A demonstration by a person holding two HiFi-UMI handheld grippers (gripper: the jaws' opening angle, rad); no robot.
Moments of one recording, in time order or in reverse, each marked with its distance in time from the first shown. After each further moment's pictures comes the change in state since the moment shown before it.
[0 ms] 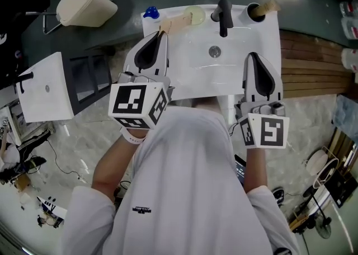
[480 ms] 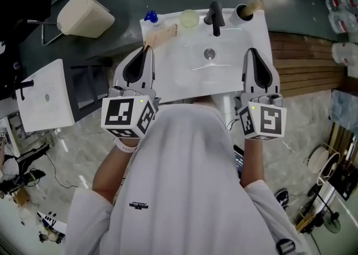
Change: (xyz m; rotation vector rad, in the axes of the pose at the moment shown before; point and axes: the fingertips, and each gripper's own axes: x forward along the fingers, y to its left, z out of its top) left arm -0.066 0.011 0.008 0.040 -0.040 -0.011; right arm -0.029 -0.001 0.020 0.000 -0.051 -0.099
